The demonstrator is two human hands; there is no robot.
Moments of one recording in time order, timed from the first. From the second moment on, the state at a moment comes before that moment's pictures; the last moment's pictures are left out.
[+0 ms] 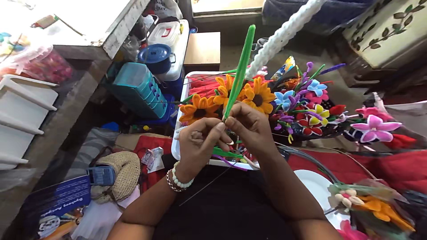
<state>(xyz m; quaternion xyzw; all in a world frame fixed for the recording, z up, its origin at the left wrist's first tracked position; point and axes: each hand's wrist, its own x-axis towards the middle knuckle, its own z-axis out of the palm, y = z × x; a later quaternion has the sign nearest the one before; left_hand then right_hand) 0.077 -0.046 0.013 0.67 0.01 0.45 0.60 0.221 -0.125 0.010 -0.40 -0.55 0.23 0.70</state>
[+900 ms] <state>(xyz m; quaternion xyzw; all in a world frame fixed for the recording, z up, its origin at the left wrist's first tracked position) 0.076 -0.042 0.001 0.71 0.02 0.45 0.54 0.221 -0.131 0.018 -0.44 -0.54 0.21 0.69</state>
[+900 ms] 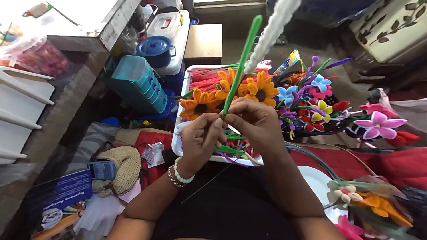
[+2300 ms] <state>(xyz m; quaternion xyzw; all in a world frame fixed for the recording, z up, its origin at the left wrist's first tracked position) 0.030 0.002 0.021 0.72 0.07 0.41 0.56 0.192 -0.112 0.024 -0.48 -0.56 0.28 0.62</state>
